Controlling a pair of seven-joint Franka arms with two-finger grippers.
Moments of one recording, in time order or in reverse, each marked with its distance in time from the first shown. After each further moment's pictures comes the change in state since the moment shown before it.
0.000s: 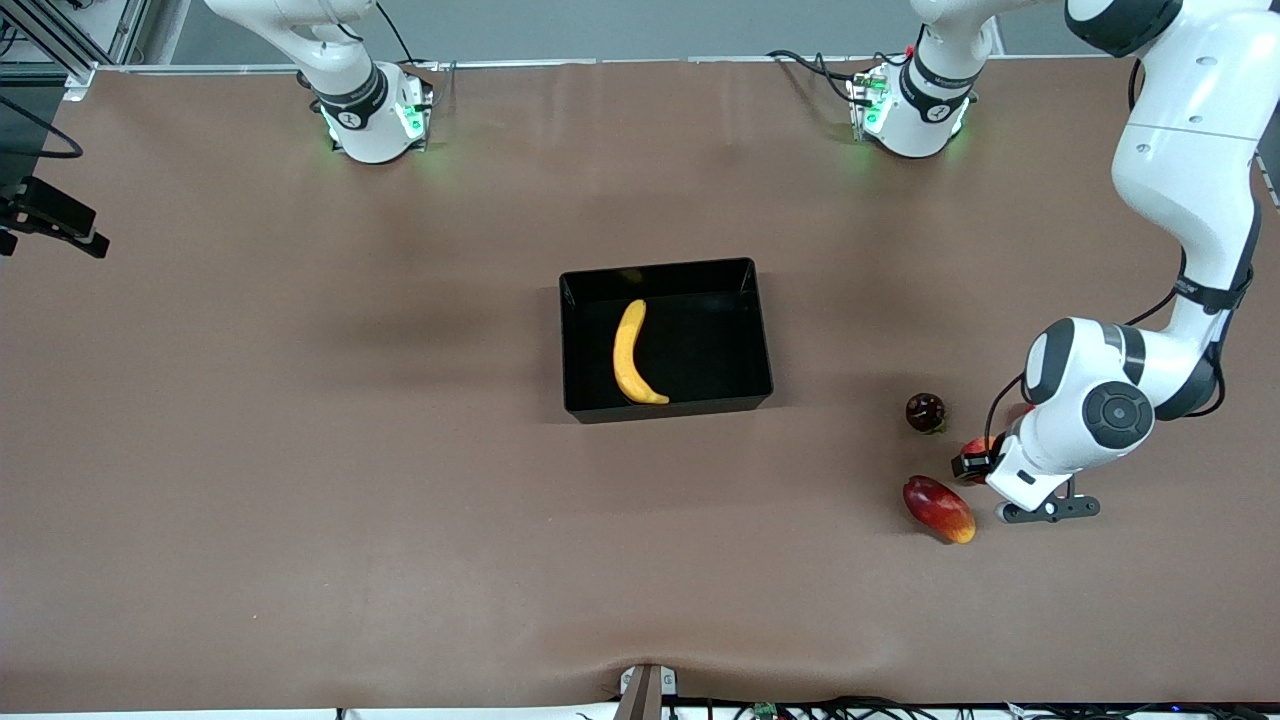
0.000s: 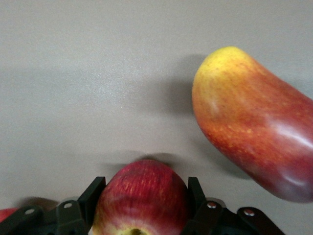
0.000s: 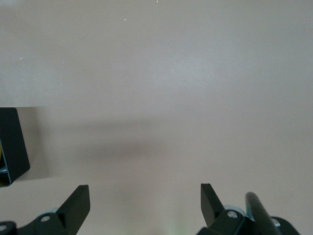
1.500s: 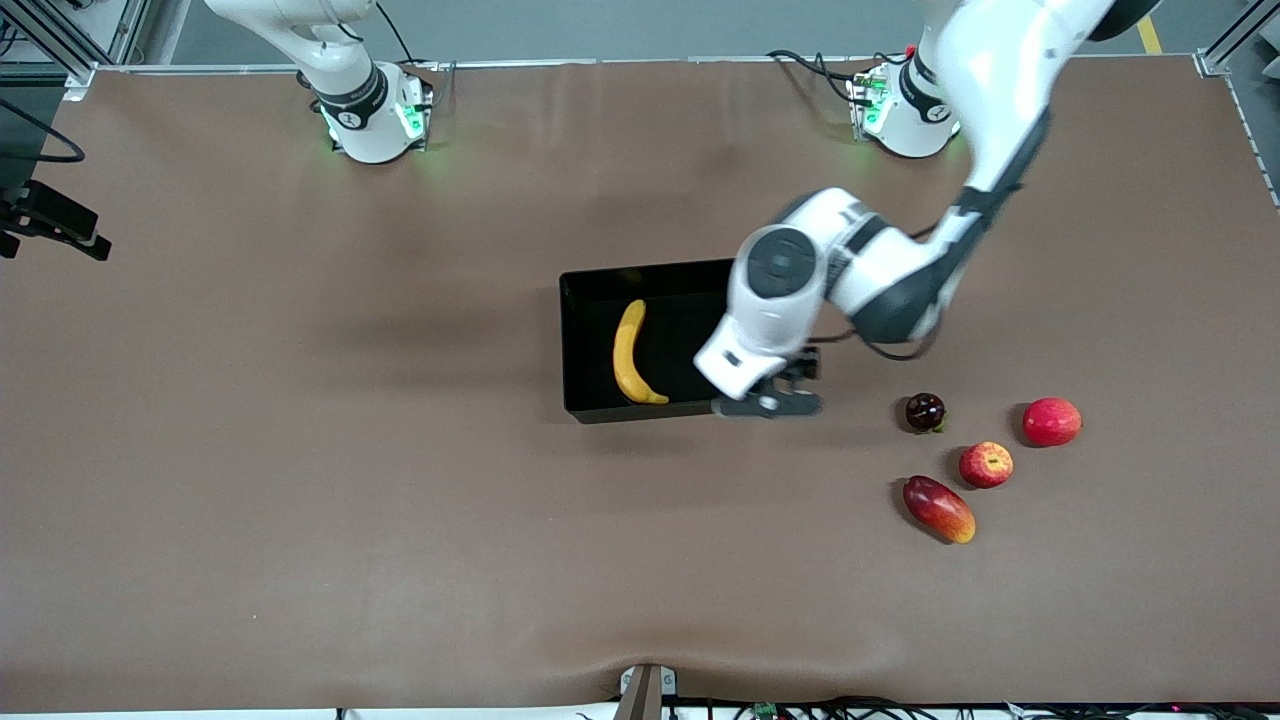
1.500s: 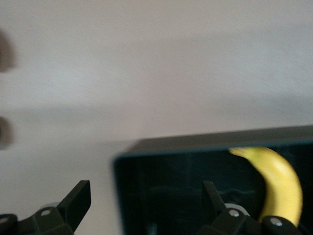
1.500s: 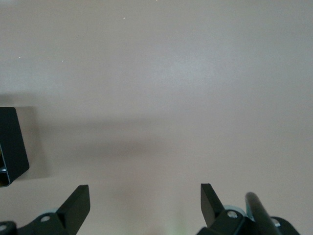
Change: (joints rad) left arm -0.471 -0.109 -0.234 0.118 0.004 -0.314 -0.502; right arm 0.000 0.007 -0.001 0.000 0.000 0.000 0.000
